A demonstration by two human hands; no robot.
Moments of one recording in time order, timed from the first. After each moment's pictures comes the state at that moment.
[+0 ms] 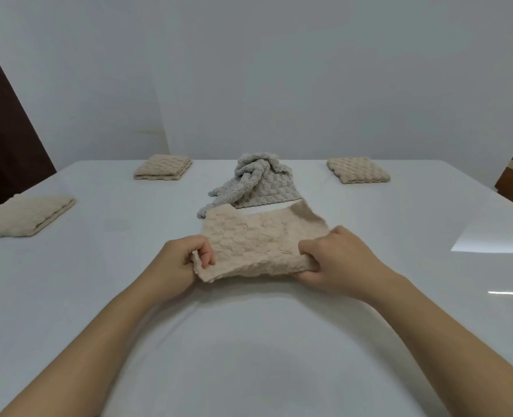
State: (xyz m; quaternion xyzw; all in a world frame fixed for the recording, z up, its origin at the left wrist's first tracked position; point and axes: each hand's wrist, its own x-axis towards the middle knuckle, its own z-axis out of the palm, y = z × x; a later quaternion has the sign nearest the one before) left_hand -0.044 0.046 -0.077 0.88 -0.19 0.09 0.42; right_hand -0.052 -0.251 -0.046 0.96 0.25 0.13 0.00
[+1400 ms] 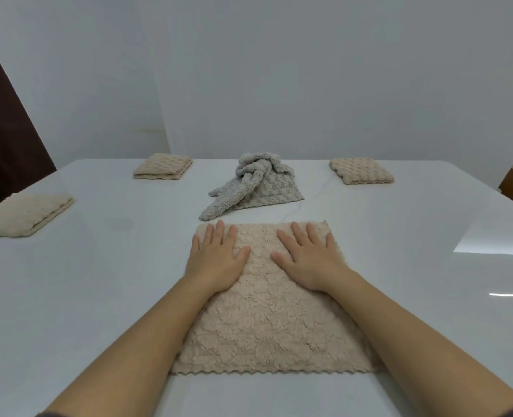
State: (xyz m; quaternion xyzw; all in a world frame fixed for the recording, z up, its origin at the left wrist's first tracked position) left_hand -0.006 -0.020 -0.095 0.99 -0.04 -0.03 0.09; right_hand -0.005 -0.221 -0.091 0.99 0.11 -0.06 -0.07
